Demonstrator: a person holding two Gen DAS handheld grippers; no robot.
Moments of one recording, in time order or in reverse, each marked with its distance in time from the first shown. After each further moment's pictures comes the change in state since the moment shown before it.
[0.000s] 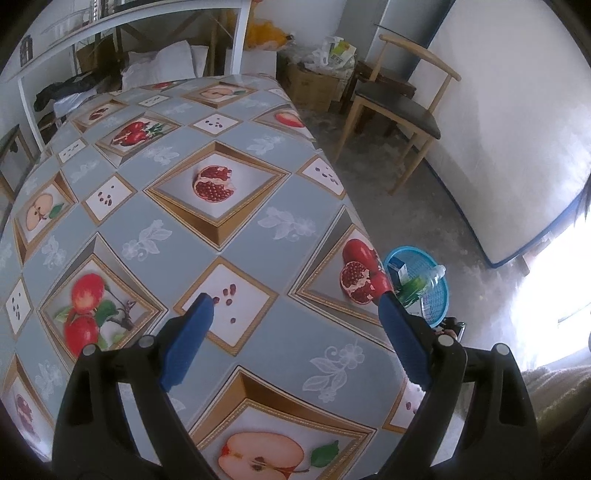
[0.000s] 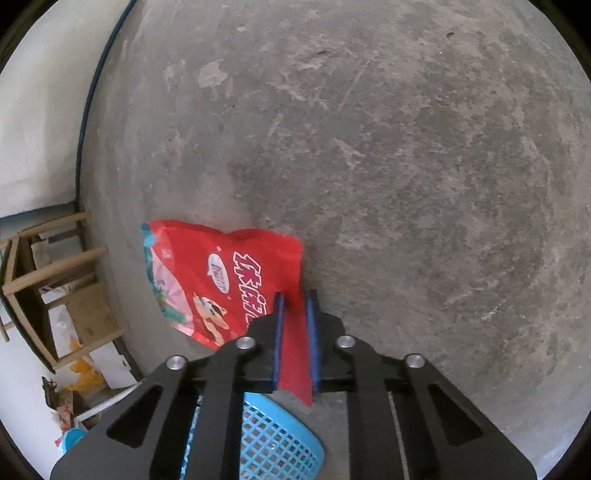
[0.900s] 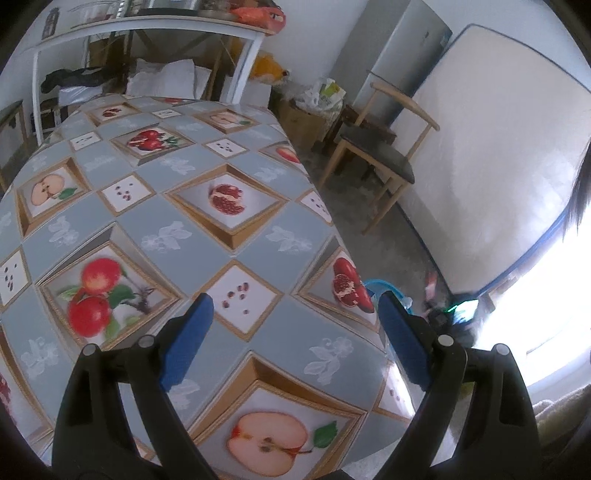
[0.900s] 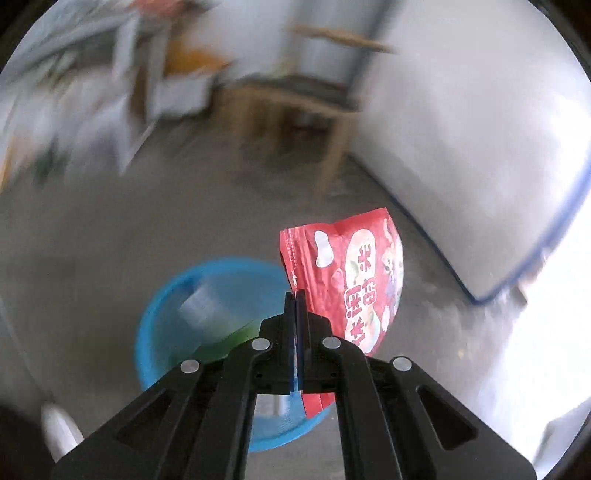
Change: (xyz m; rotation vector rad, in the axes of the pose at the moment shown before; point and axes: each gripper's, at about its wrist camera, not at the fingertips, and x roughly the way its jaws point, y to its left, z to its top) left arm -0.049 0.046 -0.031 -0.098 -0.167 -0.147; right arm -0.186 0.180 -0.395 -1.862 -0.437 -0.226
